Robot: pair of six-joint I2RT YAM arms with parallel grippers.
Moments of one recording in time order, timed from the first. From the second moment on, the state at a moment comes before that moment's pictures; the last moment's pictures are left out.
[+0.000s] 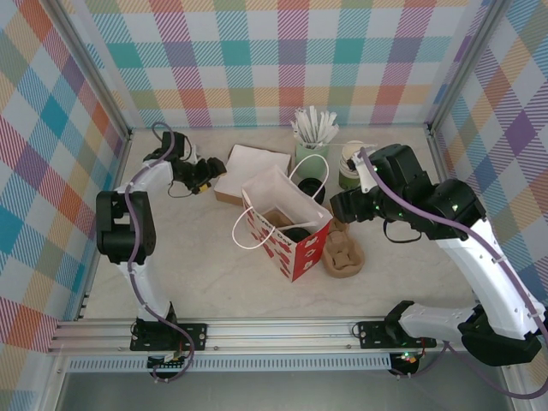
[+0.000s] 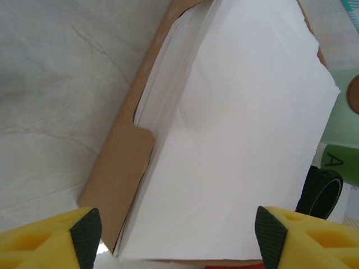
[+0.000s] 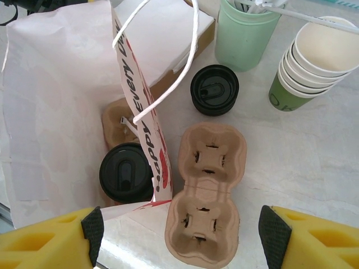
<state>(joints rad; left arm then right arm) -0.01 1.95 1.44 -0.55 0.56 -0.50 0.71 1.17 1.68 -1.33 0.12 0.21</state>
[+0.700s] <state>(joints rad) -0.01 1.99 1.50 -0.58 0.63 -0.47 0.71 1.17 1.67 -1.31 0.13 0.21</state>
